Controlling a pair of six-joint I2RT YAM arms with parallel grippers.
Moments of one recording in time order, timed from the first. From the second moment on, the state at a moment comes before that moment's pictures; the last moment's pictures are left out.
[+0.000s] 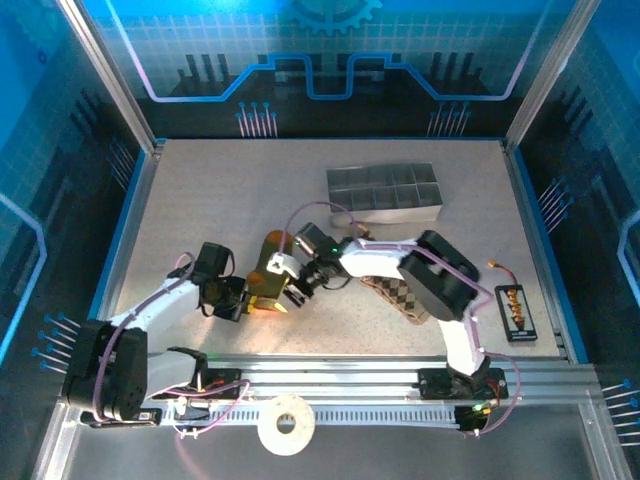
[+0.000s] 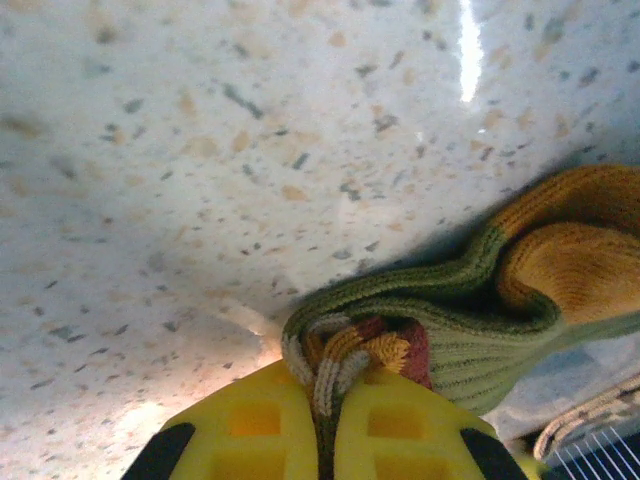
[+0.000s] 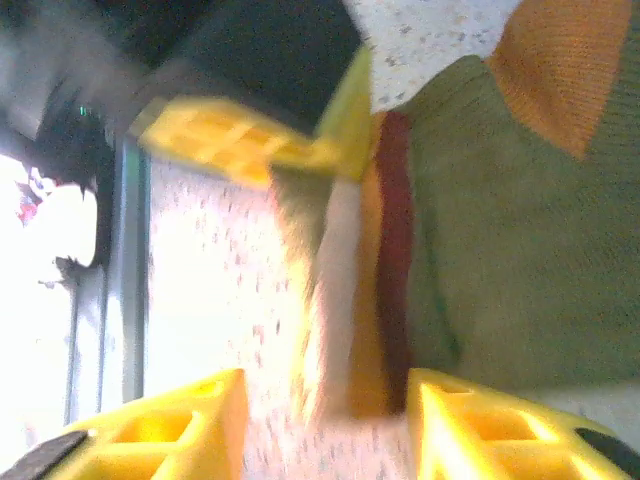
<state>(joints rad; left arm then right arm) -0.16 1.21 0.49 -0.58 0.38 -1.49 0.88 1.95 1.16 -0.20 -0.66 -0.12</state>
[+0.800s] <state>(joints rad) -0.12 1.45 0.68 -0.80 0.43 -1.46 1.18 1.93 0.97 0.24 0.16 -0.83</state>
